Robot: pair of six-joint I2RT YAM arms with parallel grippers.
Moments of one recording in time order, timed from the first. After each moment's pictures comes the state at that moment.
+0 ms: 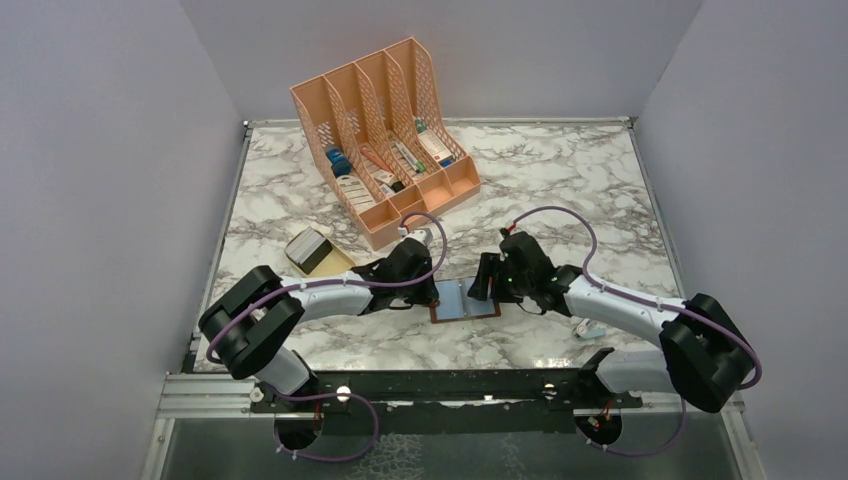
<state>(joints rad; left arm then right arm) -0.85 1.52 0.65 0.05 0.01 -0.73 0.69 1.28 0.57 -0.15 -0.03 0.69</state>
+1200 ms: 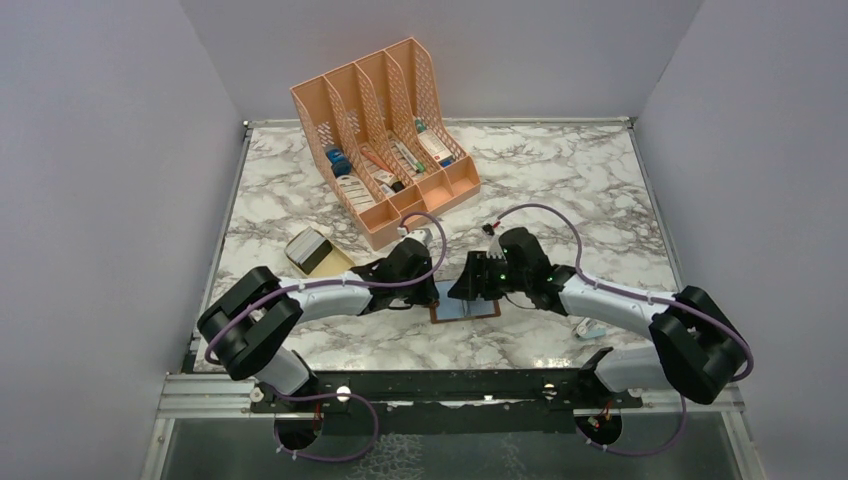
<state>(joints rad) -0.85 1.52 0.65 0.05 0.01 -0.73 0.69 1.31 0.57 0.02 -0.28 0.66</state>
